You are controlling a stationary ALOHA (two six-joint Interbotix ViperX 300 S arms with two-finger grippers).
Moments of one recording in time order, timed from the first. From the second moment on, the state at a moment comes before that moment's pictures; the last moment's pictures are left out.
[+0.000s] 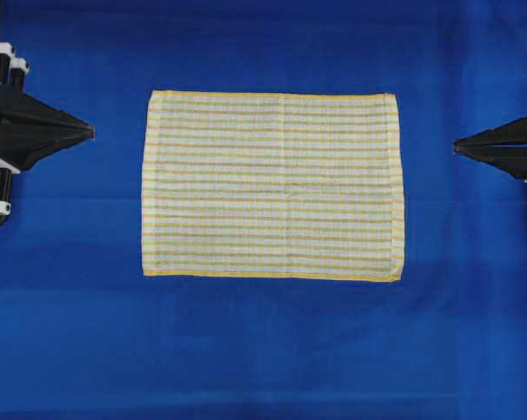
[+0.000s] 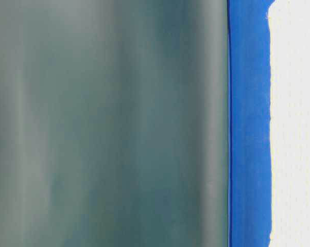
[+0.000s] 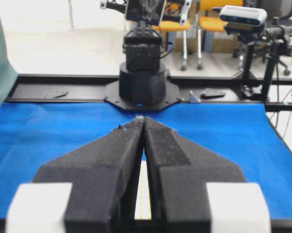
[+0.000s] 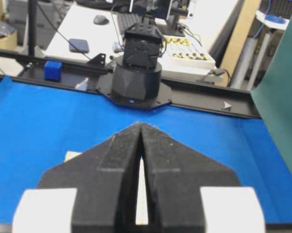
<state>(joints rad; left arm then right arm) 0.00 -0.96 1.17 0.00 -0.30 0.00 0.00 -0.96 1.17 0.00 -0.29 0.00</state>
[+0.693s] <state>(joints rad) 0.23 -0.69 1.20 -0.06 -0.24 -0.01 -0.32 -0.66 1.15 0.12 -0.14 0.00</state>
